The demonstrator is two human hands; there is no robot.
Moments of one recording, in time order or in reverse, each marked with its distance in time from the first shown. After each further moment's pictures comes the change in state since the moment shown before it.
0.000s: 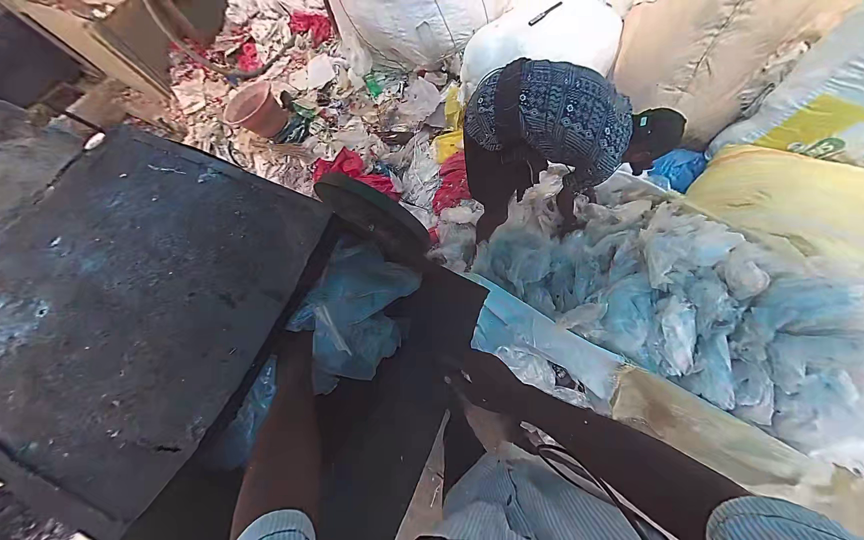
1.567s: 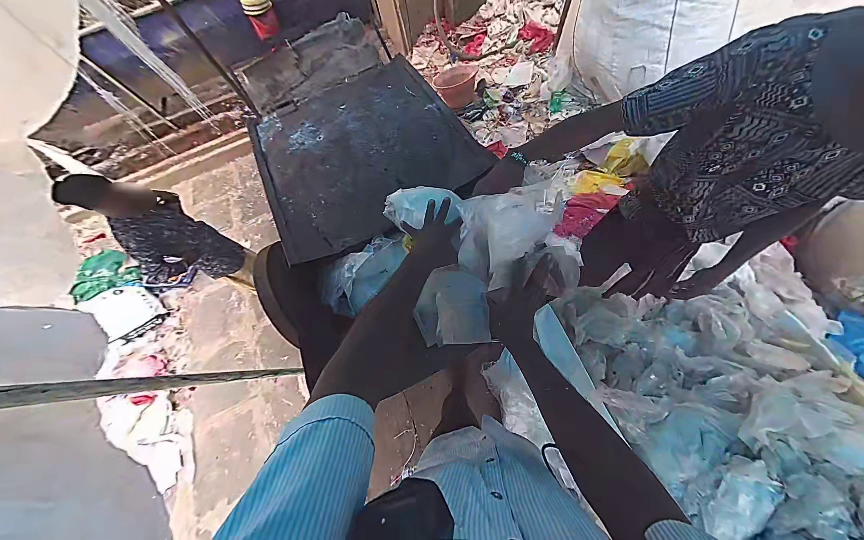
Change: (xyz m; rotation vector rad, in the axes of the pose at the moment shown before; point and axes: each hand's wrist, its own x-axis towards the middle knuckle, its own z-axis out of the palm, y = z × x) left_hand 0.021 -0.033 0.034 0.324 0.259 0.448; right_hand 0.037 -0.053 0.021 -0.254 0.706 -0.112
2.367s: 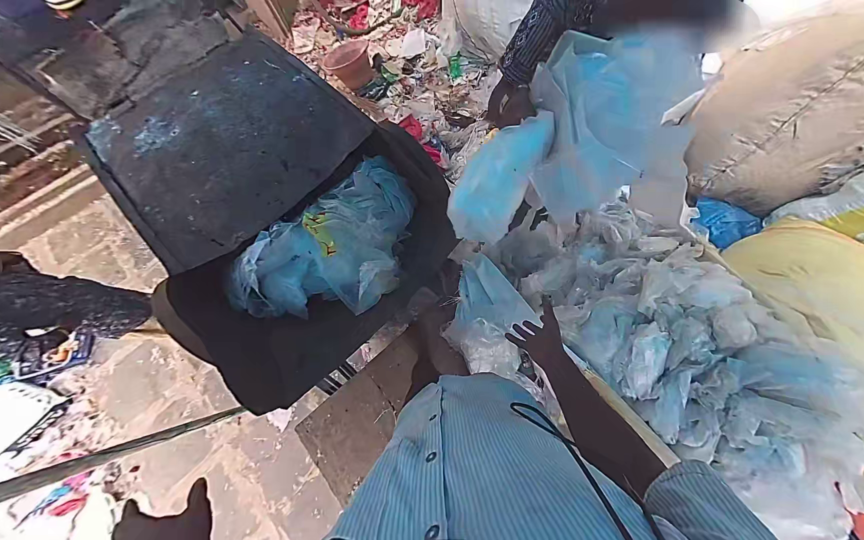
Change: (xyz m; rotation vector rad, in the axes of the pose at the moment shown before) left_hand -0.465 -0.112 0.097 -0.332 0.495 -0.957; right_hand -0.171 0.205 -0.116 1.261 0.075 1.324
